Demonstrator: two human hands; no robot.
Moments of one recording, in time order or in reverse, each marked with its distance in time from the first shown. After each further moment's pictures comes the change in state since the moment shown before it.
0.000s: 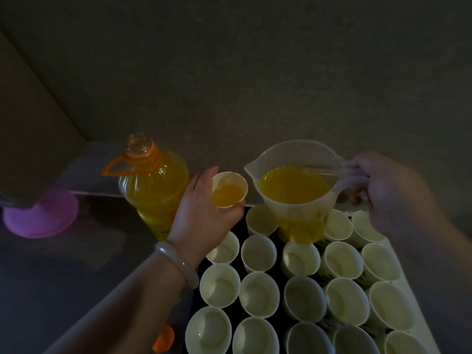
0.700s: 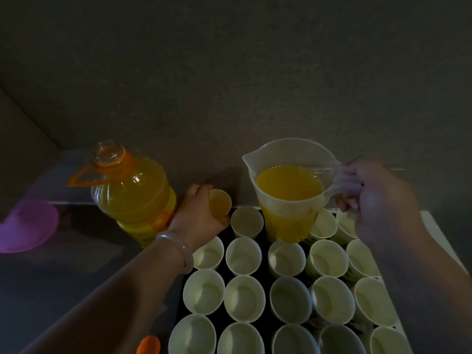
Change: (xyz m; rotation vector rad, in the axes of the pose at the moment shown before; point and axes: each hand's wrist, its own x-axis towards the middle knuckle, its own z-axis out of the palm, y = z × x) left_hand 0.024 -0.014 0.037 0.270 -0.329 -0.112; right_hand 0.007 0.021 -0.014 0.286 0.061 0.057
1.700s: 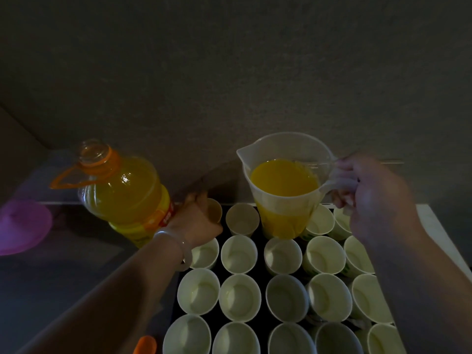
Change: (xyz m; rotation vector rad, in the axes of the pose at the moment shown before) left_hand 0.015 -0.009 0.017 0.142 -0.195 -0.111; right_hand 0.002 0.000 -0.002 -0.072 -0.006 -0.010
